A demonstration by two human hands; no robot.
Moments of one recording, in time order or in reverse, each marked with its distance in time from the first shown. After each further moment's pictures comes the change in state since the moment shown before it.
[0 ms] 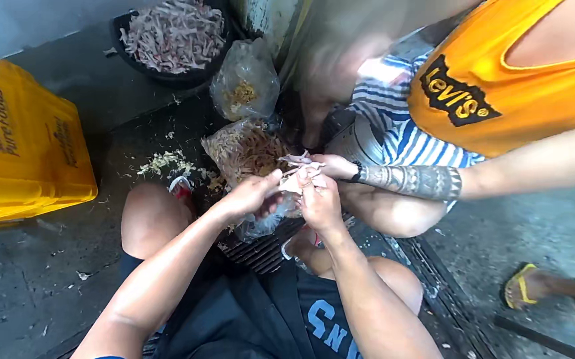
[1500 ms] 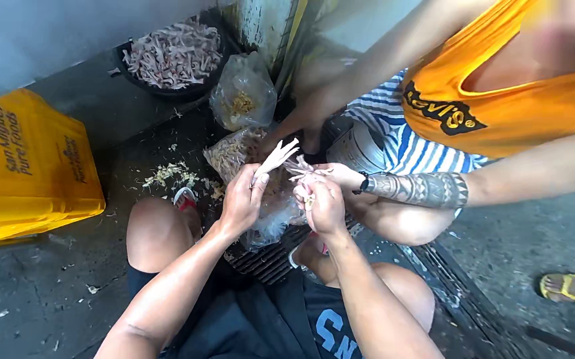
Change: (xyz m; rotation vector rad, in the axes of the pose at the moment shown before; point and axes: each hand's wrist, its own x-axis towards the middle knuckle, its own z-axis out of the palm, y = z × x) left_hand 0.004 -0.015 -0.001 0.518 0.652 0.655; right_hand 0.010 0.006 -0.004 0.293 0.027 0.028
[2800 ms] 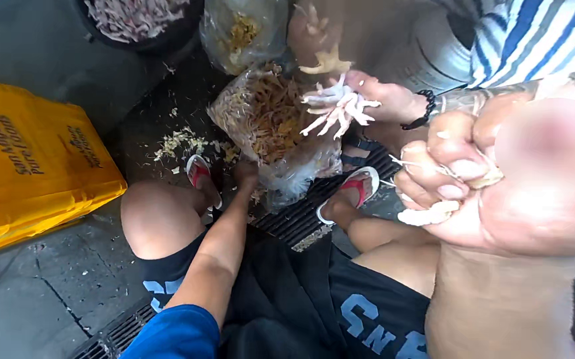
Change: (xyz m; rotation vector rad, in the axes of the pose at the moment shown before) left_hand -0.029 -0.205 0.112 0.429 -0.275 -0.910; right_hand -0.015 -0.066 -0.075 0.588 -0.135 0.021
